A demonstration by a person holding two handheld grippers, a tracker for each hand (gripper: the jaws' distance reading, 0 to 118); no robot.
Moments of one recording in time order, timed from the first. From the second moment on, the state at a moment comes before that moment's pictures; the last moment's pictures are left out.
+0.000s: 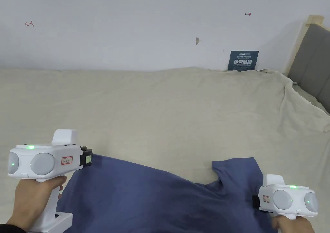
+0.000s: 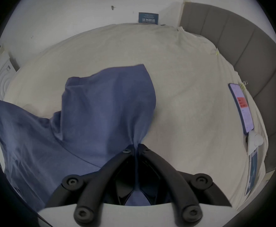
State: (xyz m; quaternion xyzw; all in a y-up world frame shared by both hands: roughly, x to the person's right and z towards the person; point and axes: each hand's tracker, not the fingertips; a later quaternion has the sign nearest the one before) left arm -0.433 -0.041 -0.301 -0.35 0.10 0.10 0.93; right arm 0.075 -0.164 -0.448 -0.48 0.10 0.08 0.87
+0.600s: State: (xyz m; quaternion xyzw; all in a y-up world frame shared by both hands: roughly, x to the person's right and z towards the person) left arm -0.465 0.046 -0.227 -0.26 0.16 0.13 0.94; right arm 0.083 0.046 -0.381 -0.25 0.18 0.07 0.95
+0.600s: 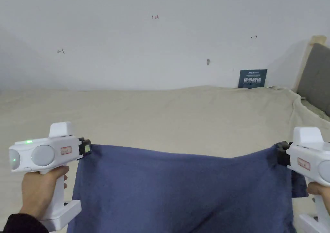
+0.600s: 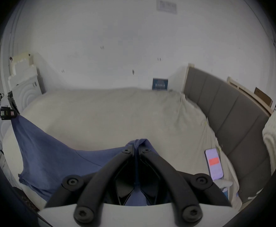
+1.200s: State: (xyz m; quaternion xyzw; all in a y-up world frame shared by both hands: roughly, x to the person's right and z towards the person) left arm -0.508 0.226 -0.238 -0.11 0.21 0.09 0.97; right arm 0.033 0.227 -0.419 -0.06 0.20 0.02 0.98
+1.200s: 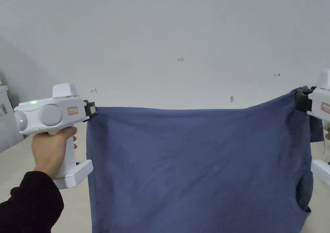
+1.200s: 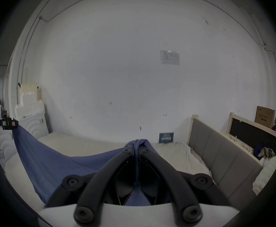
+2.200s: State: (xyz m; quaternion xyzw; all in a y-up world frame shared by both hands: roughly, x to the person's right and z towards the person) left arm -0.512 0.131 -0.389 -0.17 0.20 0.07 0.96; right arm 0.008 0.139 -0.556 -0.12 0.18 0.04 0.98
